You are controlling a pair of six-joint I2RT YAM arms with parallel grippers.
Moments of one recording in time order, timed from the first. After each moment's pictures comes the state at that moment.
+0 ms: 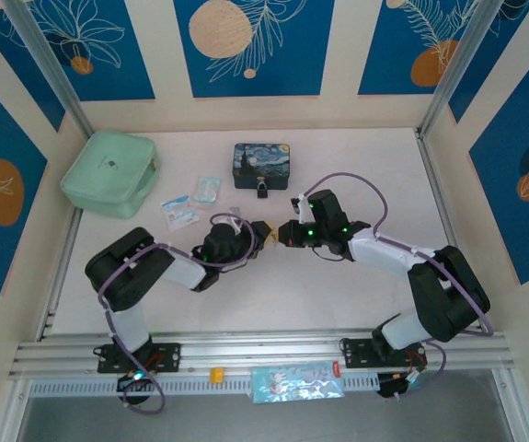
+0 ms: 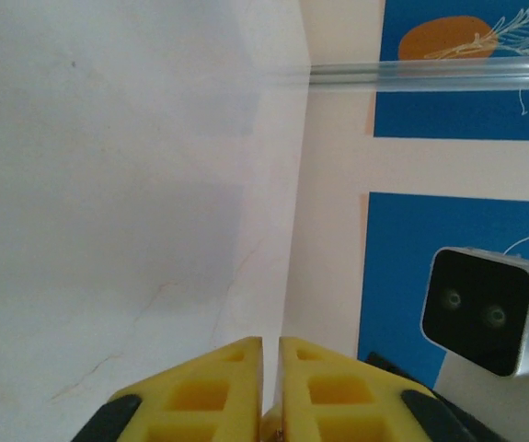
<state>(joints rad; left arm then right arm) -0.78 1.80 0.59 1.00 0.09 -1.51 0.53 1.45 0.76 -0.07 -0.44 0.58</state>
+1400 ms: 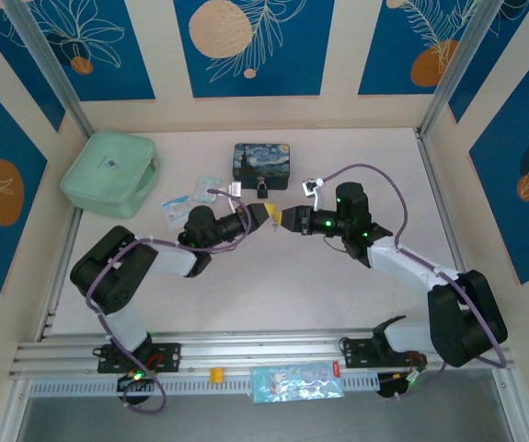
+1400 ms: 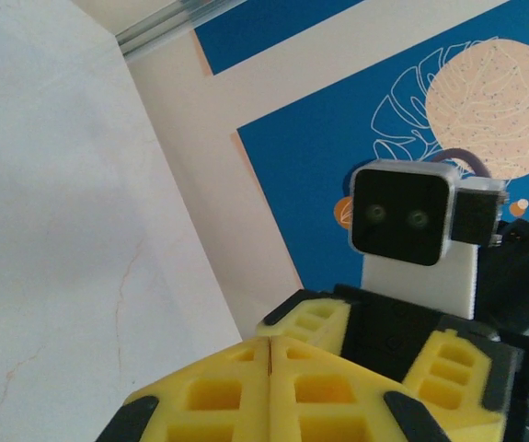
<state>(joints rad) -0.64 1.73 0.65 1.17 0.47 -1.17 0.42 1.30 0.68 0.24 -0.75 0.64</state>
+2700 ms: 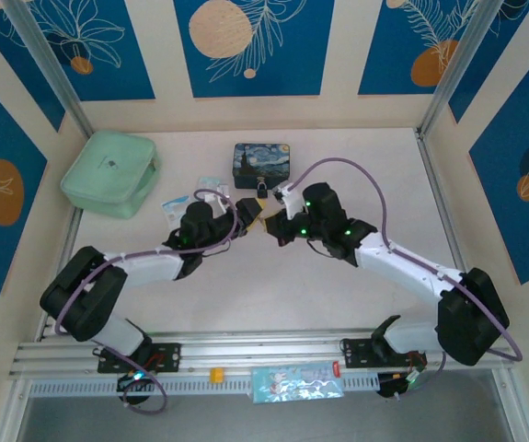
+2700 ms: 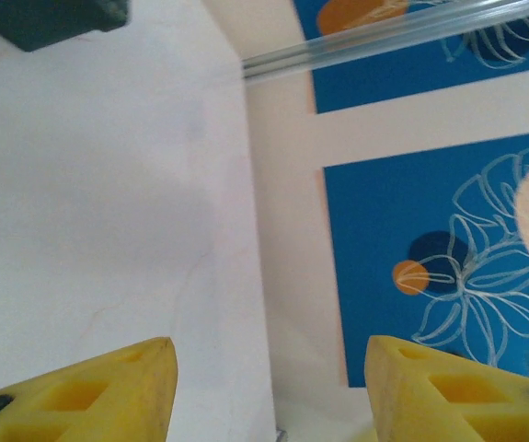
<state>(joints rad) -0.63 1.51 0.64 0.69 0.28 -1.28 0.68 1.29 0.87 -0.11 -0.29 0.19</state>
